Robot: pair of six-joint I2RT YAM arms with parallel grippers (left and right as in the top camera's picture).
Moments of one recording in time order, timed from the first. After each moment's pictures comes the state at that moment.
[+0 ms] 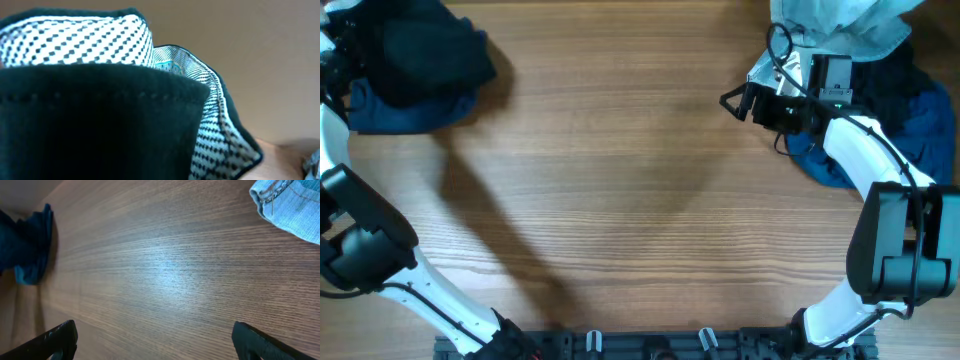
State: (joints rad) left arm 0.61 2.13 1.69 -0.02 0.81 -0.23; right arm -0.05 1.84 1.16 -0.28 -0.64 0.26
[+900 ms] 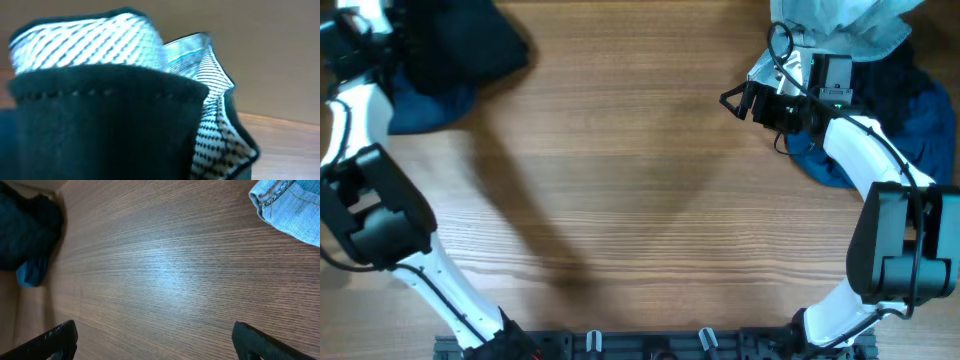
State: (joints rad) left arm 0.47 2.20 1.71 0.02 0.55 -0.04; right arm -0.05 1.84 1.16 -0.27 -0.64 0.26
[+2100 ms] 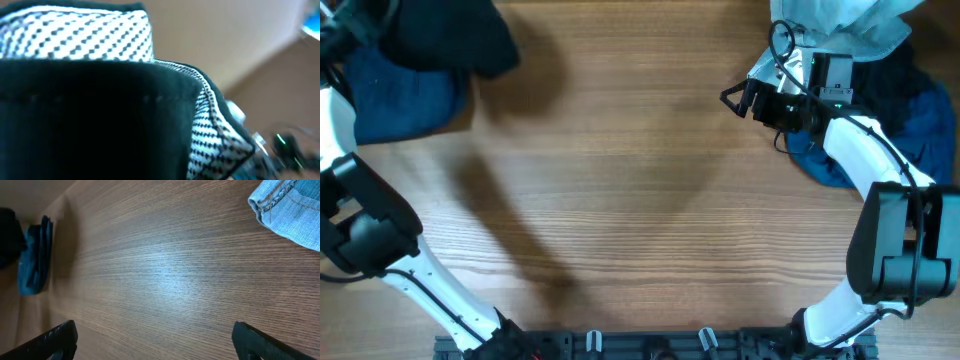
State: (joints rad) left arm 0.56 2.21 1.83 0.39 1.40 -0.55; right arm -0.05 1.84 1.16 -0.25 -0.64 0.29
